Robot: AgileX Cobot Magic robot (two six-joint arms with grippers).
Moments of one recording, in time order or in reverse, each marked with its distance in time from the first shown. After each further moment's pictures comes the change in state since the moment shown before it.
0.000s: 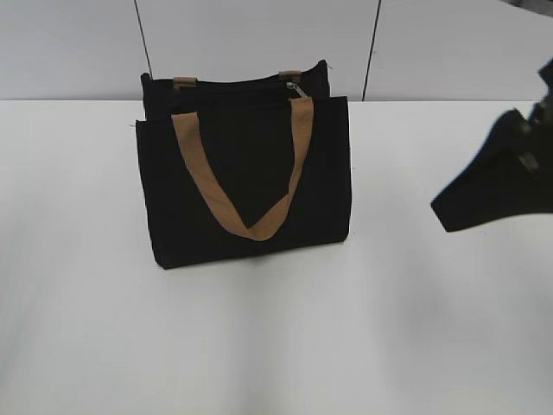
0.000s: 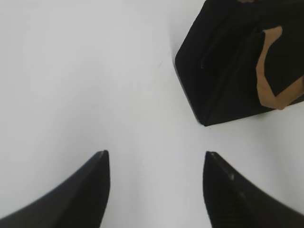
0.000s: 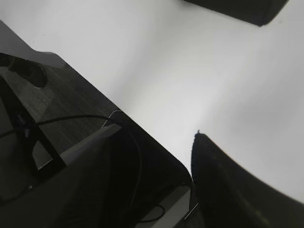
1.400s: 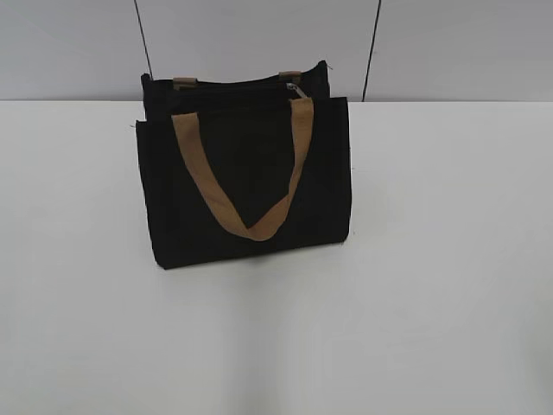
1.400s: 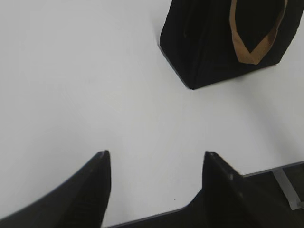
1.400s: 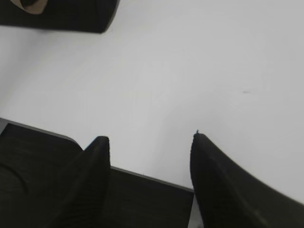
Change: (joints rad) left arm -0.003 -0.675 0.229 -0.112 0.242 0.194; right arm 0.000 -1.251 0.485 -0.528 0.107 0.415
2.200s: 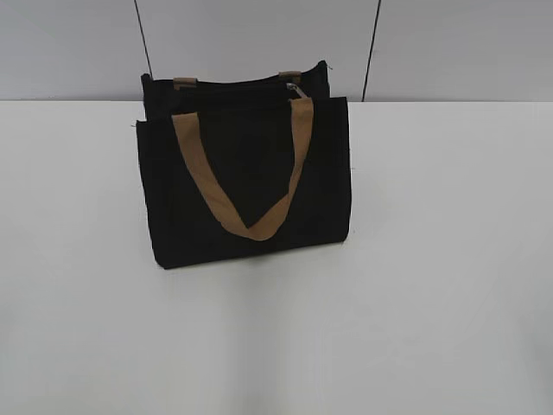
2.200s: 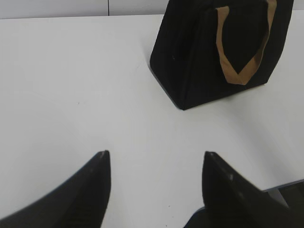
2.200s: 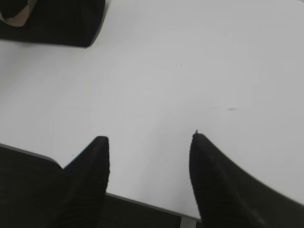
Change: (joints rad) left arm 0.000 -0.001 0.041 -0.012 -0.118 0.002; right arm 0.000 0.000 0.076 -0.052 -0.120 0.002
